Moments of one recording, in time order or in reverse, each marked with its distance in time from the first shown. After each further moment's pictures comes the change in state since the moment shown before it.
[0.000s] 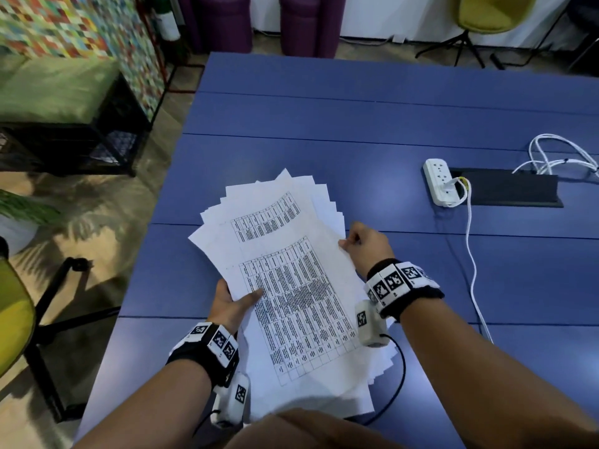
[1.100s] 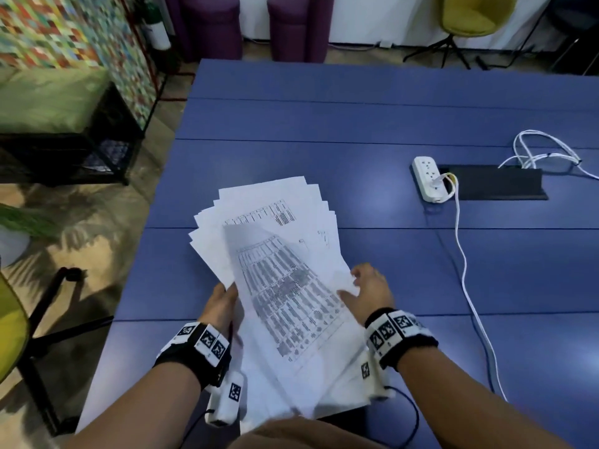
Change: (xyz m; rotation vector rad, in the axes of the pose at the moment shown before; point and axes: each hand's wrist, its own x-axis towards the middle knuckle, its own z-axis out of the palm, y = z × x) left_hand 0.005 -0.001 -0.005 -0.077 -0.083 -0.233; right_hand -0.059 0.064 0.029 -0.154 -0.045 0.094
